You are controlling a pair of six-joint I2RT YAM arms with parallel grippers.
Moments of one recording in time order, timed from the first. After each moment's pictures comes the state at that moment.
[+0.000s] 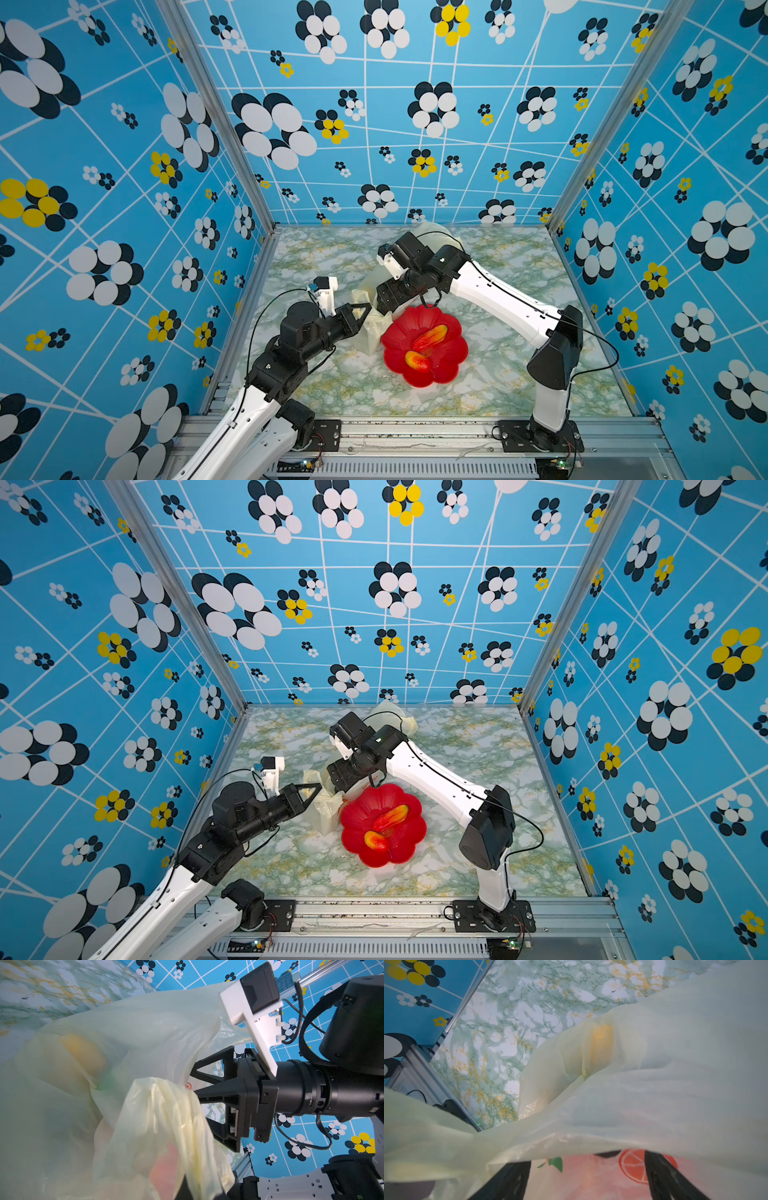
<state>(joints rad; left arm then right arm) -0.47 0.66 0.64 -0.27 0.30 -0.91 0.88 1.91 1.92 -1.02 -0.07 0.22</state>
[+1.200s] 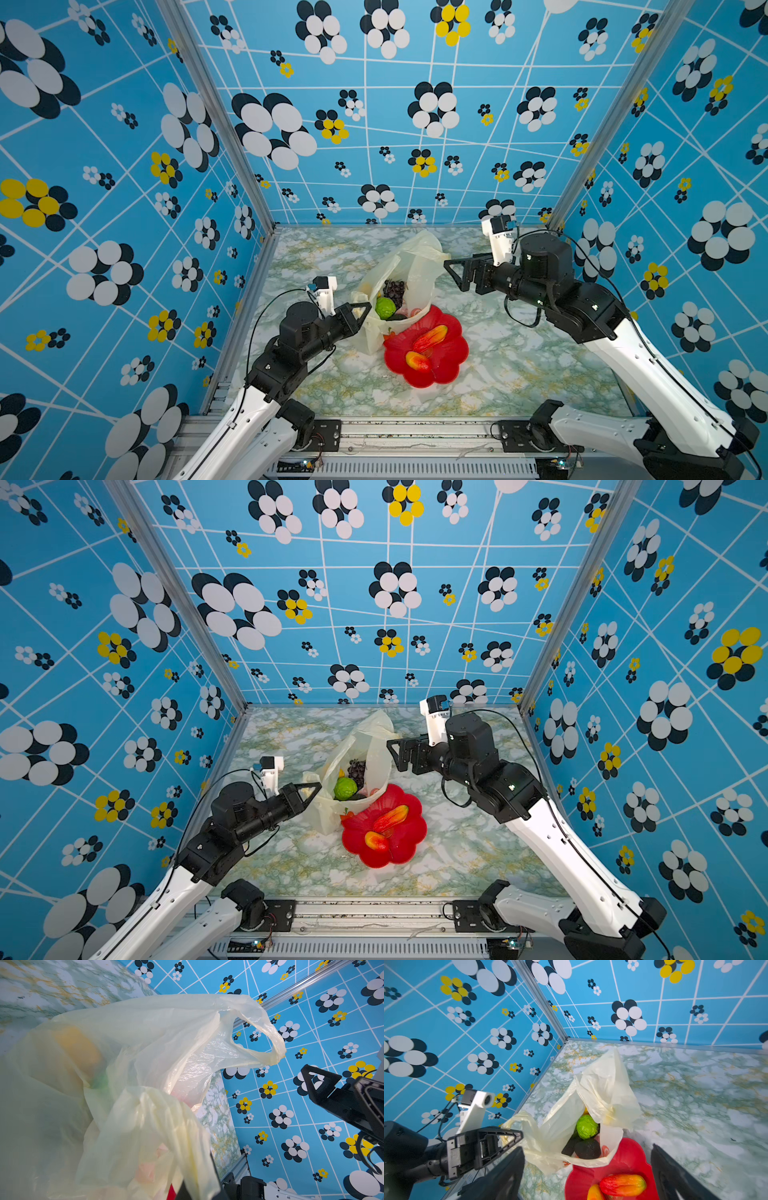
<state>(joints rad) -0.47 0.65 0.64 -0.26 0.30 -0.93 0.66 1.12 1.42 -0.72 -0.02 0.39</state>
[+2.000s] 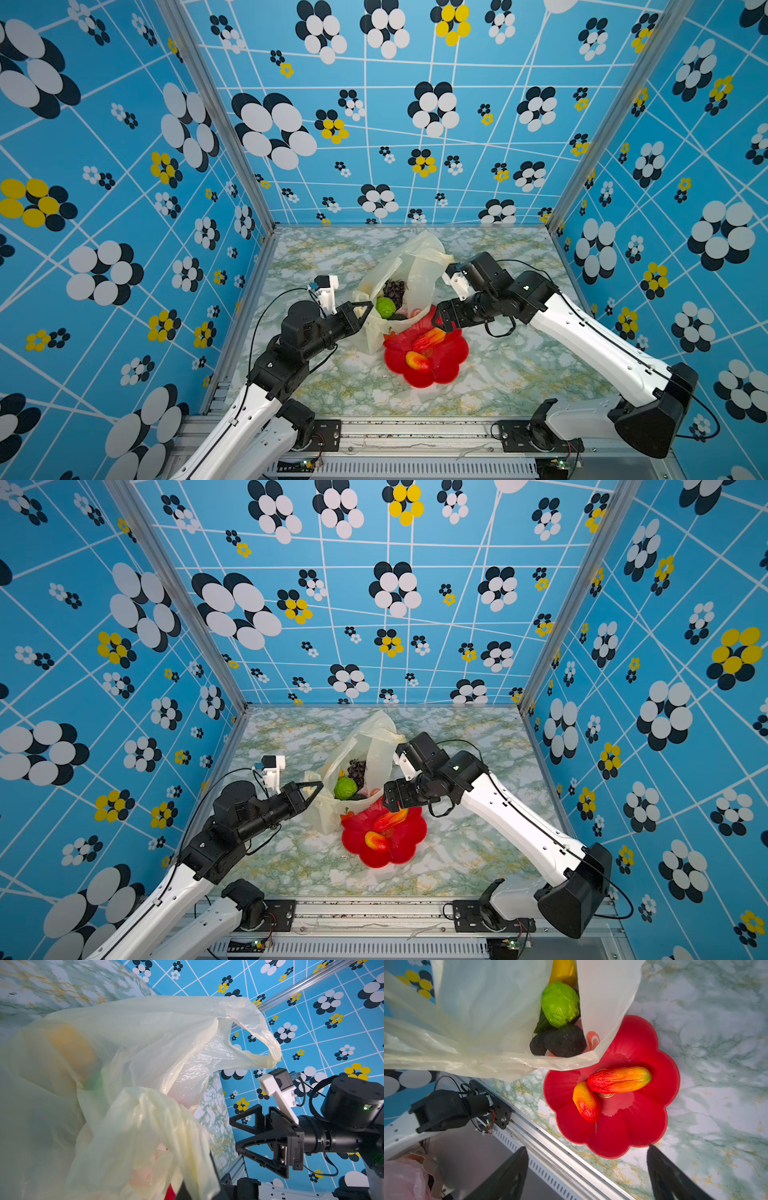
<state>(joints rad) -0.48 0.67 0.64 -0.23 0.30 -0.94 0.75 1.38 1.35 -1.07 -0.18 0.39</state>
